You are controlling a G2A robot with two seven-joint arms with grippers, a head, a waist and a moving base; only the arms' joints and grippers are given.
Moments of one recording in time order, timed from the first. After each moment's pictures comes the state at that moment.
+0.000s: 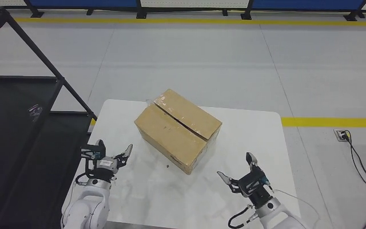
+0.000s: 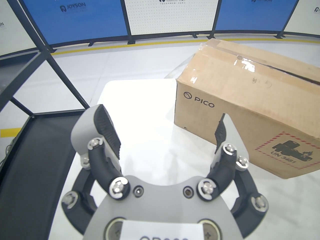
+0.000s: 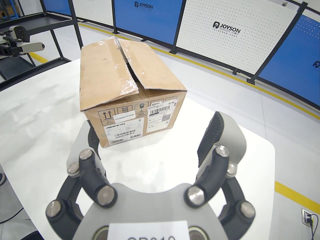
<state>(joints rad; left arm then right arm) 1.40 -1.23 -1.54 -1.75 1.30 -0.02 -0.03 -1.55 -1.22 1.39 -1.98 -1.47 -0.21 -0.01</state>
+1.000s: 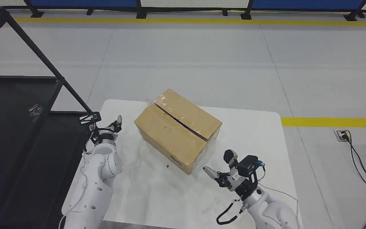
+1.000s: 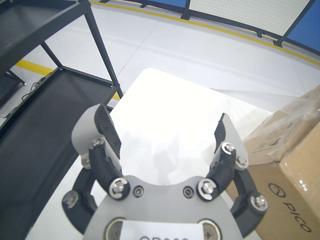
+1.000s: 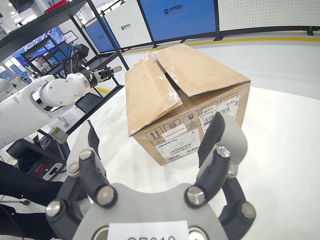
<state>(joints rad) 0.87 -1.30 -1.39 -1.20 1.15 0.36 -0.12 -1.39 -1.24 1.30 -1.82 -0.98 -0.35 0.08</state>
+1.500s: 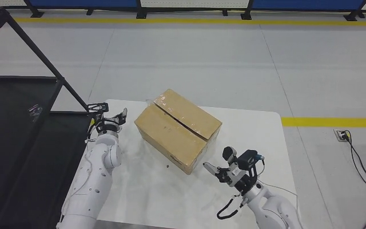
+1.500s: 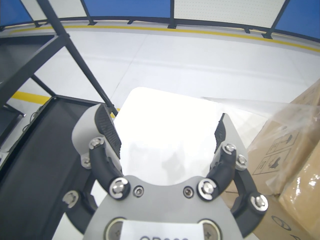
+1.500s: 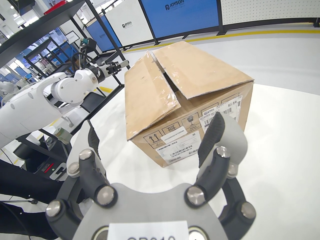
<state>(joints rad) 0.68 -1.31 -1.34 -0.92 1.25 0.16 0.00 -1.34 -1.24 1.30 -1.78 -0.88 -0.37 0.13</state>
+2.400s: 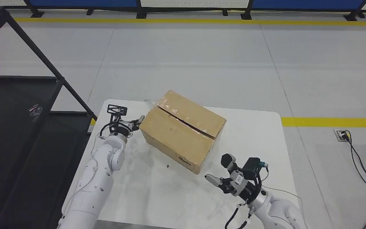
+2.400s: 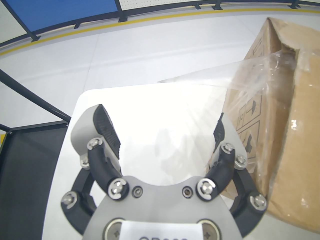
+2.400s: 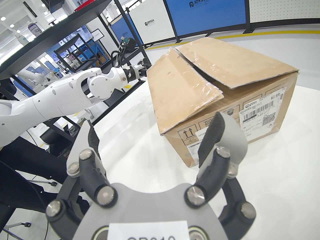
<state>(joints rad) 0.68 -1.30 -1.29 -0.88 1.31 -0.10 0.00 -1.39 -1.22 1.35 -1.79 -0.85 -0.55 0.15</state>
